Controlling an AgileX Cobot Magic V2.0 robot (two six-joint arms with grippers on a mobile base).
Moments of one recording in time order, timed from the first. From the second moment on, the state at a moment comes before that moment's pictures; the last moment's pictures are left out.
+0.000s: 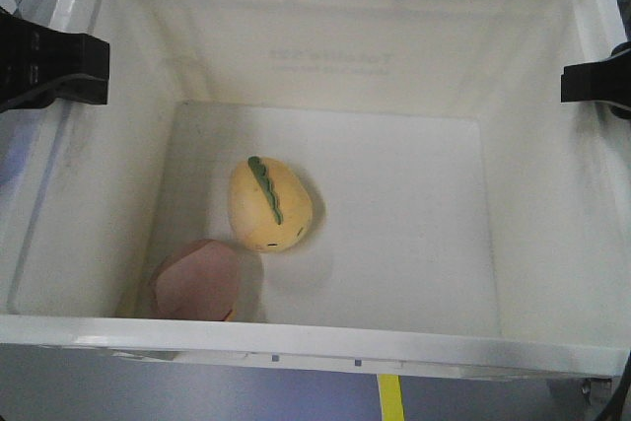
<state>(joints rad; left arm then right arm) -0.48 1.12 -1.31 0.05 1.10 -0.44 0.24 1.03 -1.15 0.03 0.95 0.10</state>
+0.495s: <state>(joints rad) -0.48 1.12 -1.31 0.05 1.10 -0.44 0.24 1.03 -1.15 0.03 0.95 0.10</state>
